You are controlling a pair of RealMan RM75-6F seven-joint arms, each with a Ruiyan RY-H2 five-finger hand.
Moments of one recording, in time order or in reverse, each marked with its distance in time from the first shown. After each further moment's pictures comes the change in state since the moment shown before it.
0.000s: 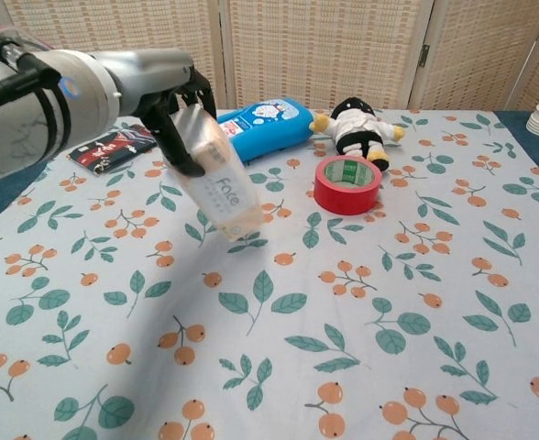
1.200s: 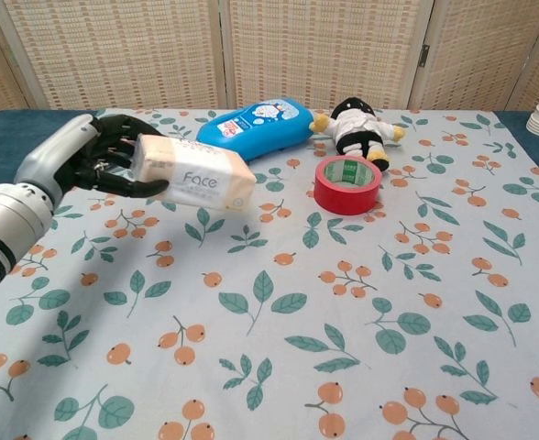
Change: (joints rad) left arm 0.441 -0.221 0.104 0.698 0.700 -0.243 -1.164; right arm 0.020 -0.026 -0.012 -0.002 0.028 -0.018 -0.044
